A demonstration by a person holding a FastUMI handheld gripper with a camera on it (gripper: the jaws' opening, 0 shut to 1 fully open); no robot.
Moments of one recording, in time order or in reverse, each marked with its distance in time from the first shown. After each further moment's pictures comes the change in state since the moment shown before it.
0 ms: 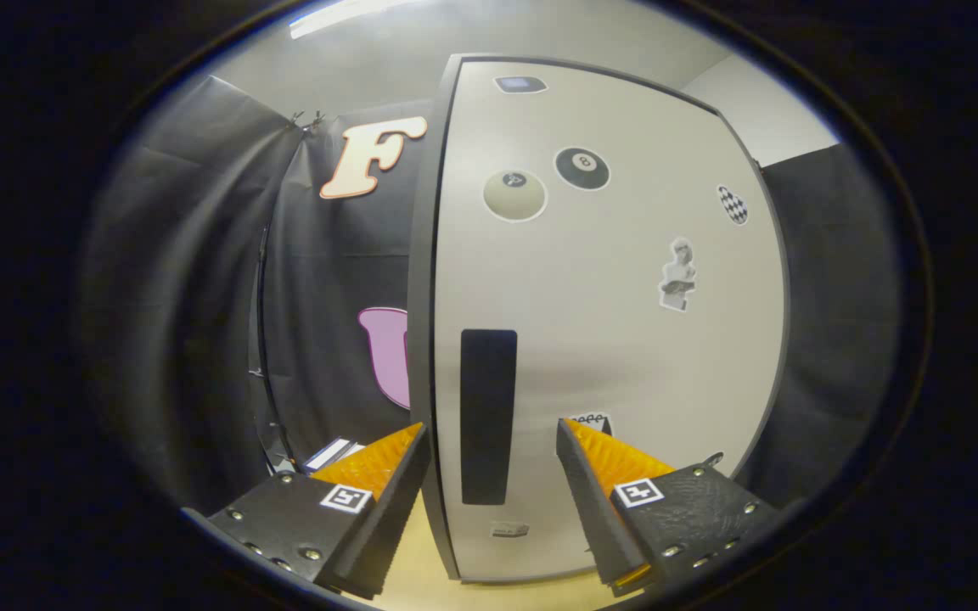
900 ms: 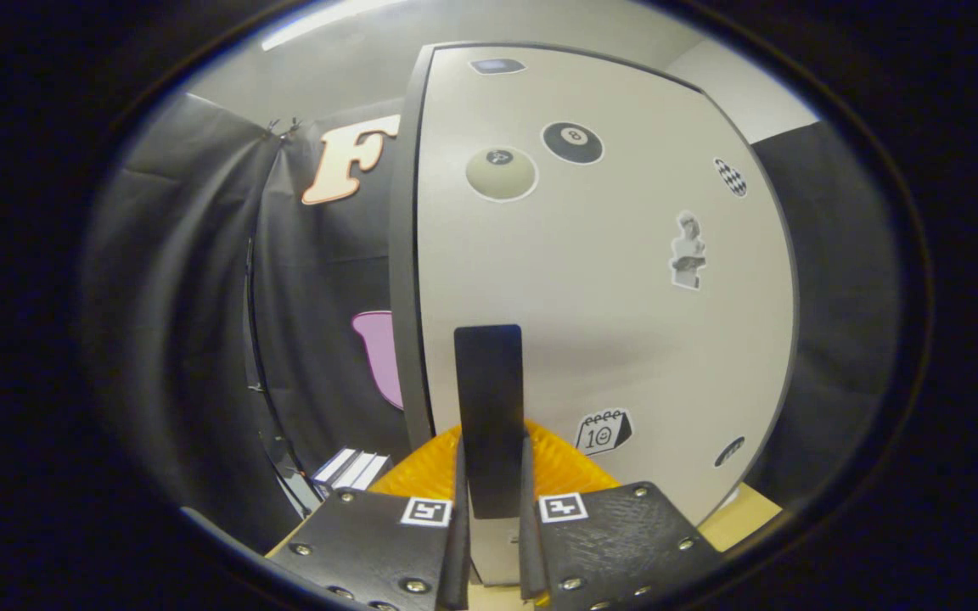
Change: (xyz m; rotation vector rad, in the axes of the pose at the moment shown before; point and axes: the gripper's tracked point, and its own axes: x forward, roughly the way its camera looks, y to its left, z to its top) arm 0.010 0.002 -0.003 0.074 0.018 -0.021
